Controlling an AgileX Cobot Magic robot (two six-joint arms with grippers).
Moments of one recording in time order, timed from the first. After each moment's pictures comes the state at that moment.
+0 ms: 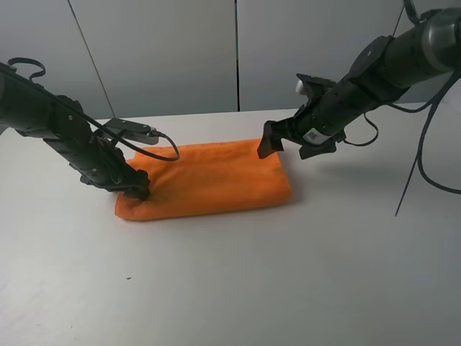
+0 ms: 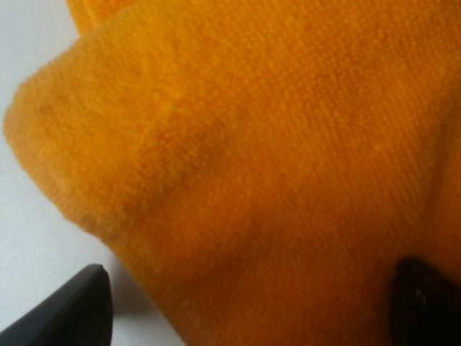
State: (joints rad) left arm -0.25 2.04 -1.02 -0.08 0.37 0.19; right arm 0.29 2.02 -1.17 0.75 0.50 -0.54
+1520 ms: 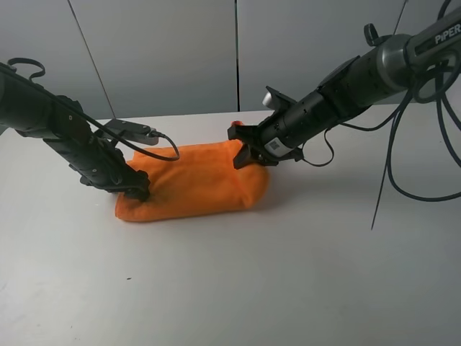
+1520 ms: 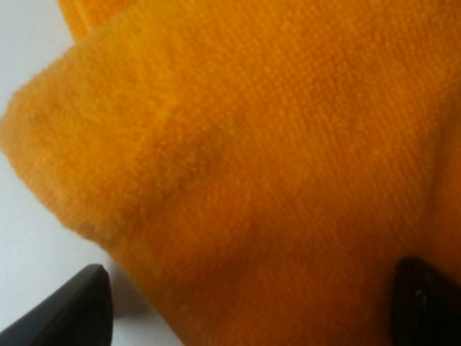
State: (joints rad) left arm -0.25 2.04 -1.02 -0.08 0.37 0.19; right arm 0.38 2.12 -1.21 1.15 0.62 -0.74
